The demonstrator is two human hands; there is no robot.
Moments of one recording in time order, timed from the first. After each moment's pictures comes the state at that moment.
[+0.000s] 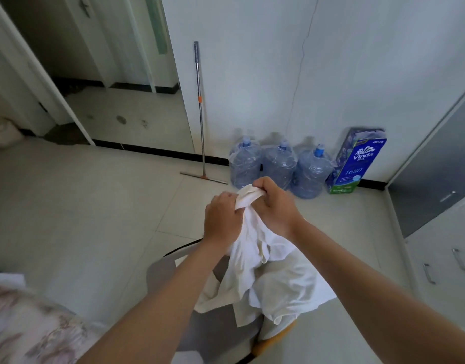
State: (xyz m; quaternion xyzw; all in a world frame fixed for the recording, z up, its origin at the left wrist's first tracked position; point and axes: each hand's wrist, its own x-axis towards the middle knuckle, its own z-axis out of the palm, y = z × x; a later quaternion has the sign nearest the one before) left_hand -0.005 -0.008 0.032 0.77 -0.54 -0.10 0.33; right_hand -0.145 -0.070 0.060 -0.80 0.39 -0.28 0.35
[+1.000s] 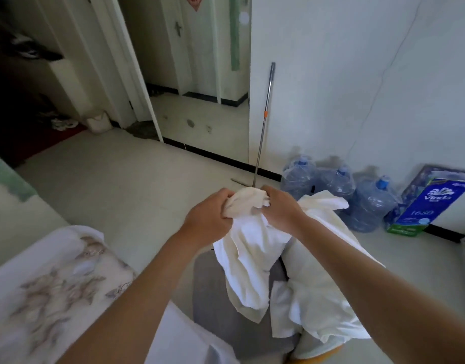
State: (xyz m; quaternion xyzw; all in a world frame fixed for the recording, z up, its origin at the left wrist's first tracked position) left_hand 0.120 0.136 0.101 0.78 -0.51 -0.17 0.31; right_hand -0.017 -0.017 0.085 -0.89 0.35 -0.10 0.28
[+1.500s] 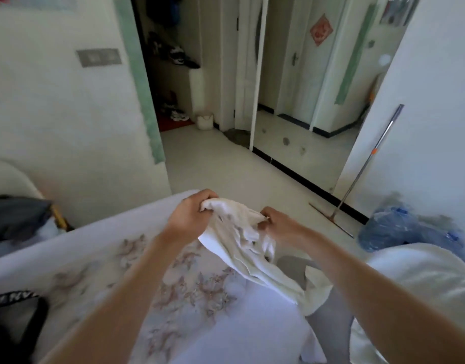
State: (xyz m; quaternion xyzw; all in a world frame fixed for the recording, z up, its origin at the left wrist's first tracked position) left_hand 0.244 0.510 0.130 0.84 -0.30 -0.05 0.45; right_hand 0.156 0.274 0.090 -0.93 0.18 0.05 0.33
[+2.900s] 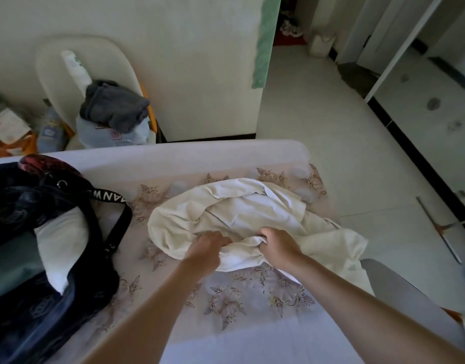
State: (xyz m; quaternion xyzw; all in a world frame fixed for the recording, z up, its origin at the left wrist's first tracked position) left_hand 0.294 0.676 -0.125 0.96 -0.15 -0.20 0.16; right_hand 0.294 0.459 -0.101 -0.95 0.00 0.22 0.25
